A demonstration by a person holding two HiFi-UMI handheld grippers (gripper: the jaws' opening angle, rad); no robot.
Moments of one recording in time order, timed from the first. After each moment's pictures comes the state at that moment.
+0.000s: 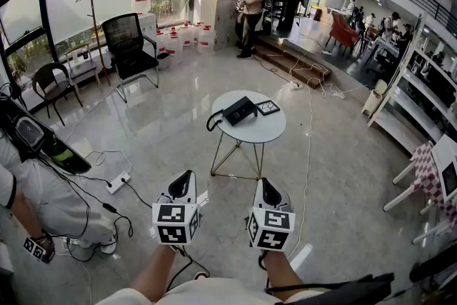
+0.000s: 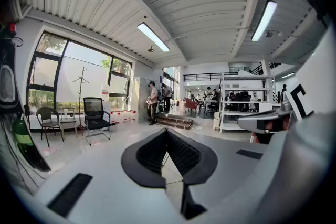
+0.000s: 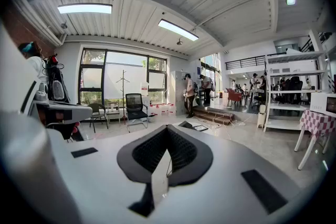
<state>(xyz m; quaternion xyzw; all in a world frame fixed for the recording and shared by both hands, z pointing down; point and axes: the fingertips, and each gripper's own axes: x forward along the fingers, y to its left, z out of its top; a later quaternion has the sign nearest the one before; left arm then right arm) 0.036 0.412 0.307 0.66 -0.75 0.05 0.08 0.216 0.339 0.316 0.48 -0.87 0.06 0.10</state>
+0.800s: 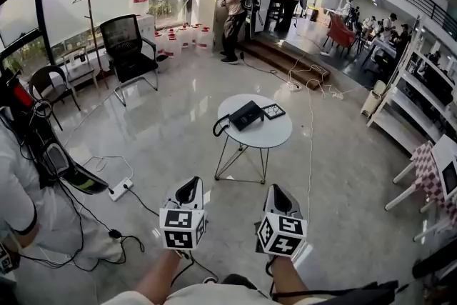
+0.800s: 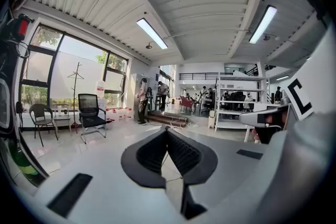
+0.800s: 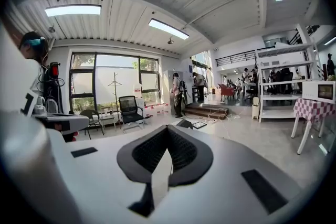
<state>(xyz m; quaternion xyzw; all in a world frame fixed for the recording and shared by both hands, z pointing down) -0.010 0.410 0.321 0.68 -0.73 0.05 0.10 0.186 0.341 0.321 0.51 -0.85 0.10 0.09</state>
